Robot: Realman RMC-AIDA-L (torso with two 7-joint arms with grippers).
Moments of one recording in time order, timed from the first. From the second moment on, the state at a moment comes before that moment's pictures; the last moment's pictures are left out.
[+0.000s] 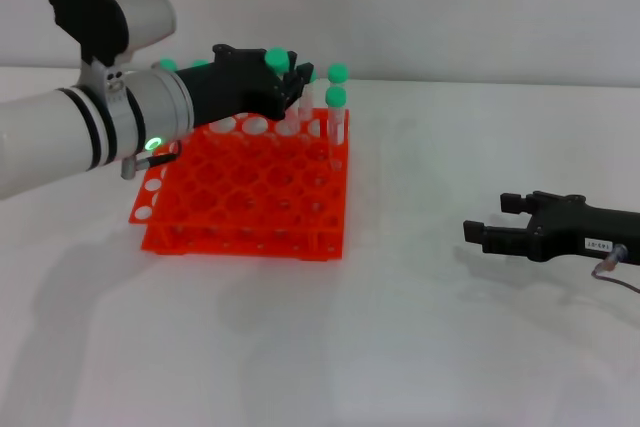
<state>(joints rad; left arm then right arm) -0.59 -2.08 1.29 0.82 1.57 0.75 -1.50 0.46 2.02 -1.21 -0.74 1.52 1.09 -1.50</state>
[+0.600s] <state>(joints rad) -0.62 -2.08 1.26 0.72 1.49 0.75 -1.39 0.47 2.02 -1.22 -0.72 1.54 1.09 -1.50</state>
